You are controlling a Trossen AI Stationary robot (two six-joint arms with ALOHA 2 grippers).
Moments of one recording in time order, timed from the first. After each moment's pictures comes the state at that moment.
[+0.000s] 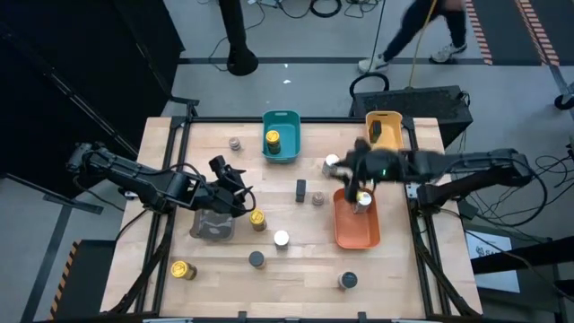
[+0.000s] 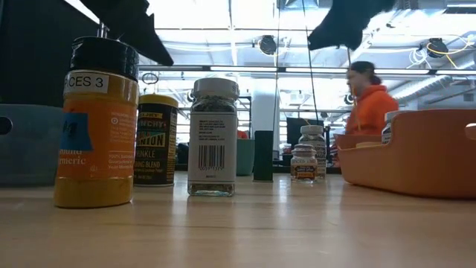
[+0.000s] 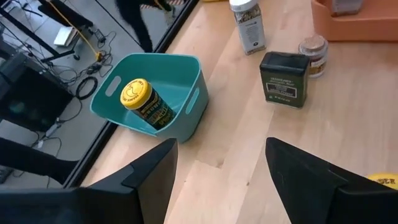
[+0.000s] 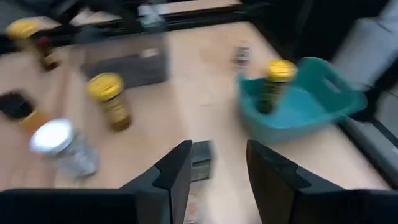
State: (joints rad) left arm -0.27 1.19 0.89 -0.54 -0.73 -0.26; right arm 0.03 1.05 0.89 -0.37 0.26 0.18
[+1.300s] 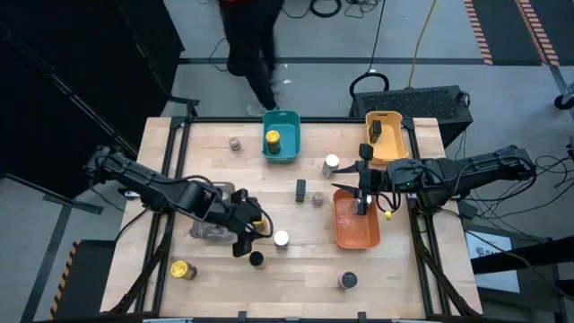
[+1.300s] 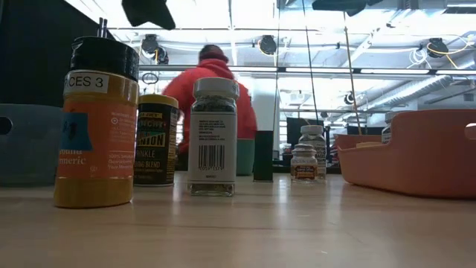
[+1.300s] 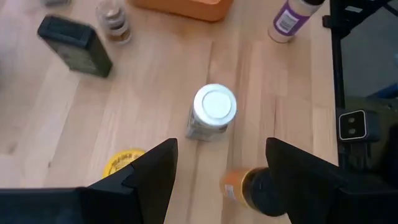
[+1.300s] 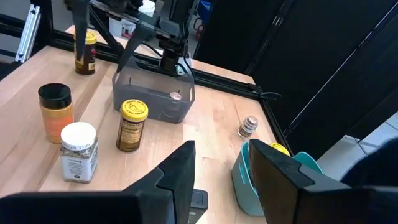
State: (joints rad) left arm -0.38 1.44 1.24 -0.69 -0.15 -0.50; right arm 0.18 0.95 0.84 -0.20 0.34 -0.22
